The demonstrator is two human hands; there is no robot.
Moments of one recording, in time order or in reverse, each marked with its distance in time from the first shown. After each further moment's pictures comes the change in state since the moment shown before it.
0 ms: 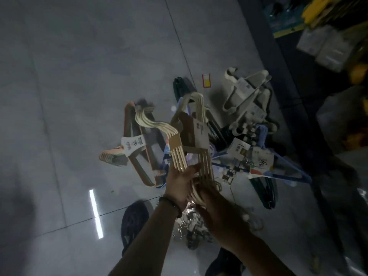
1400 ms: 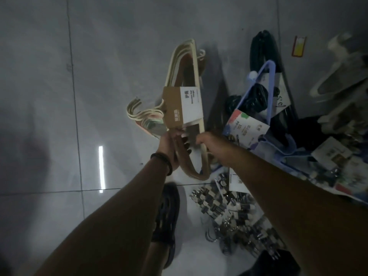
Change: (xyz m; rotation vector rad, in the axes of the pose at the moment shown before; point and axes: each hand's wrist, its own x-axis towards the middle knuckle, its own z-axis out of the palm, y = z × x) left_hand 0.121 0.021 -0.242 -0.214 0.293 -0.210; right_hand 0.271 -0.055 0.156 0.418 -0.352 0.613
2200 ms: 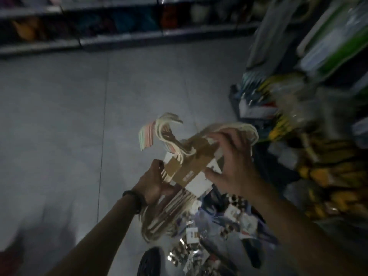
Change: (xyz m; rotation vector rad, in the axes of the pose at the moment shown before) left_hand -0.474 0.210 0.197 1.209 -0.199 0.635; right_hand -0.545 -0.197 -0.238 -0.670 0.771 -1.020
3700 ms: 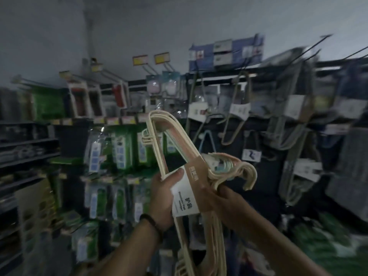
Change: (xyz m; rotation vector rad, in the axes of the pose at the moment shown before) left_hand -0.548 0.609 0.198 -0.670 -0.922 0.851; right_hand -0.494 -0.316 -0.577 0.315 1.060 0.747
